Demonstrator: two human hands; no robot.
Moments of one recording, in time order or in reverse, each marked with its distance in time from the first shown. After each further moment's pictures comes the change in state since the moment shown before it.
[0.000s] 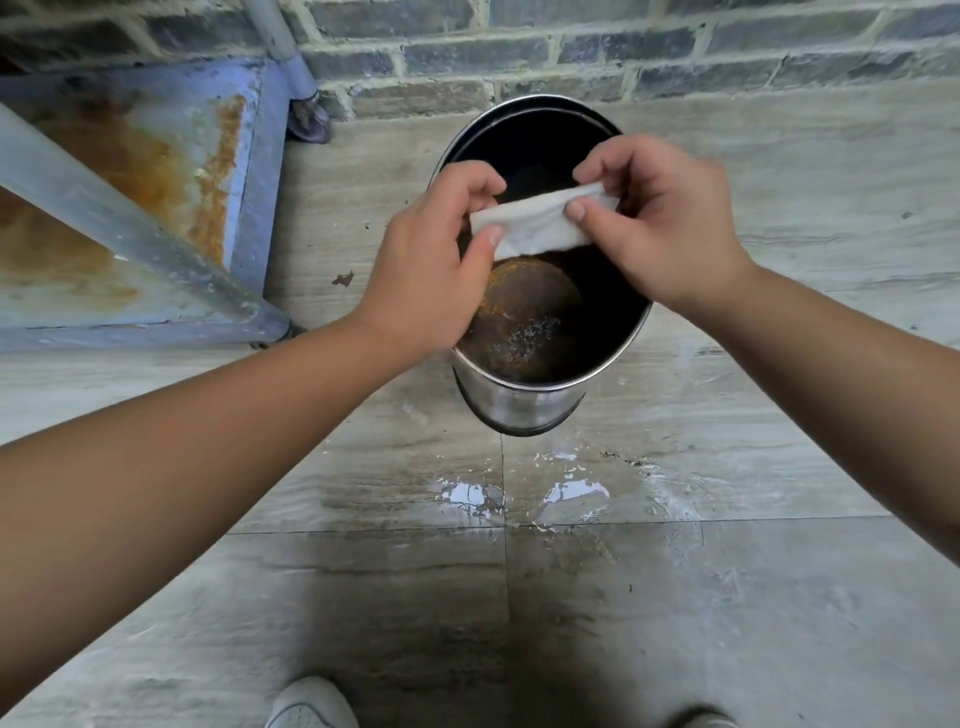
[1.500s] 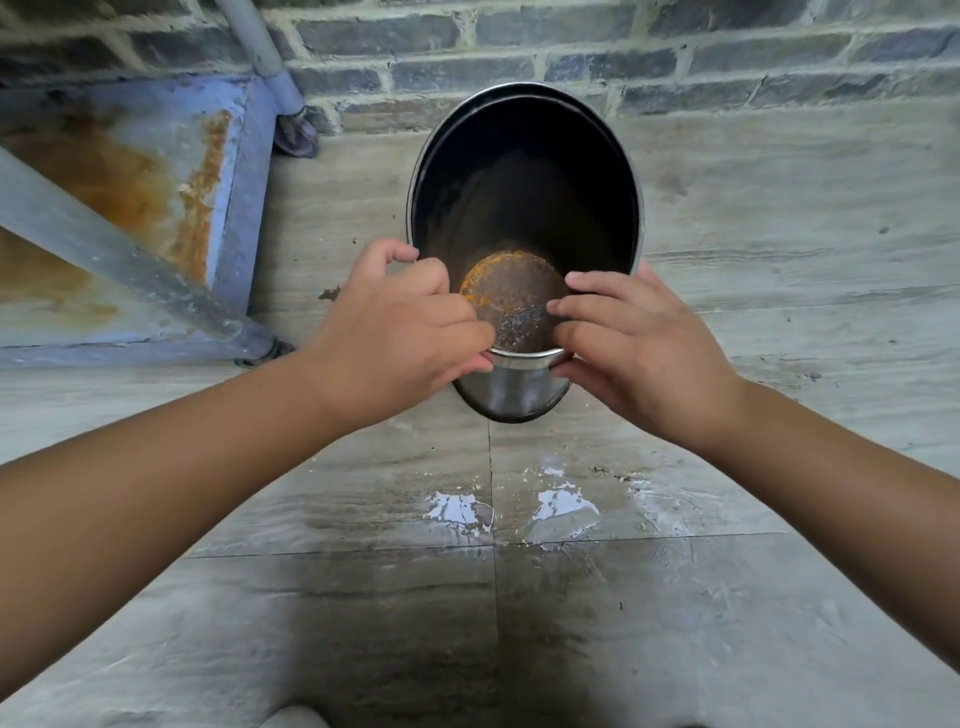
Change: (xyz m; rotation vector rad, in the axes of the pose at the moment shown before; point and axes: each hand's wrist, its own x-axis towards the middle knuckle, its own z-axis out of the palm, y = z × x) left_hand -0.021 -0.011 -0.027 0.660 -0.248 0.672; right_hand -0.067 0.001 -0.008 -0.545 -0.351 -0.425
